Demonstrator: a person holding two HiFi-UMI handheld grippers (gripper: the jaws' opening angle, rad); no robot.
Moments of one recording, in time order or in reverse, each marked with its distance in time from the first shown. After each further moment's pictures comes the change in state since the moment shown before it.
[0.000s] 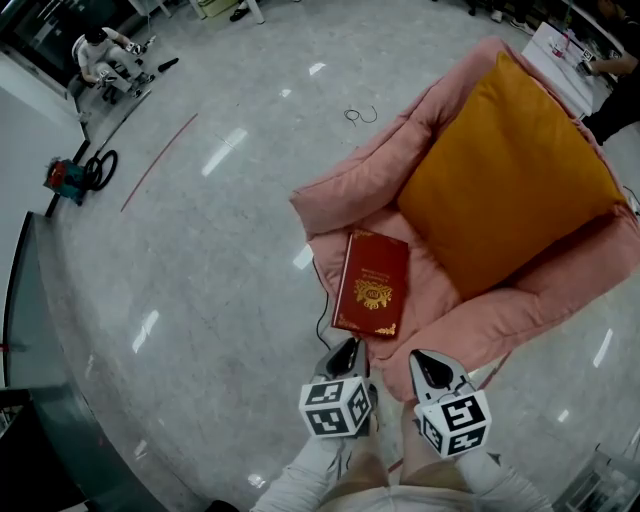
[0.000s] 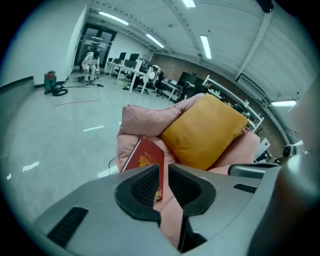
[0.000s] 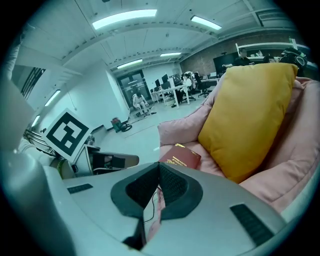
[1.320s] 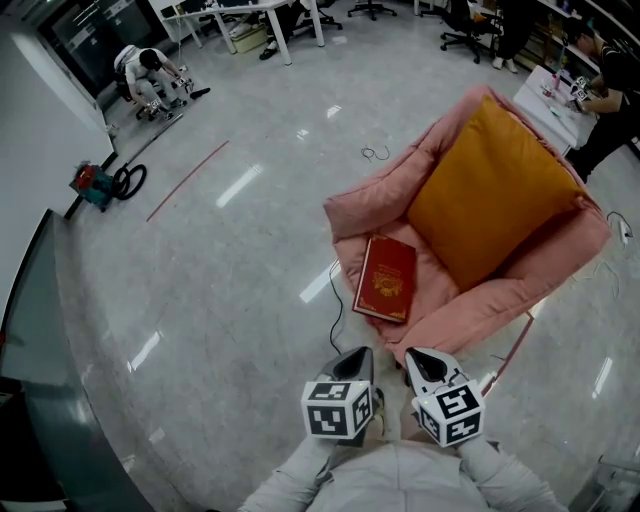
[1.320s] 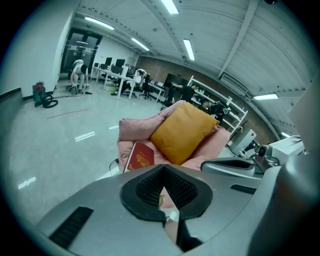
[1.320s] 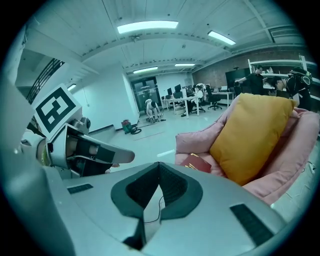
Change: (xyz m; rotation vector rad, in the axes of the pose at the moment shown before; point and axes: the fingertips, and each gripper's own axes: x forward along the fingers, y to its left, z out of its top) left arm -0.154 -0.032 -0.006 0.126 -0.006 -0.102; right arm -0.078 0.105 0.008 -0.139 -0.091 0.036
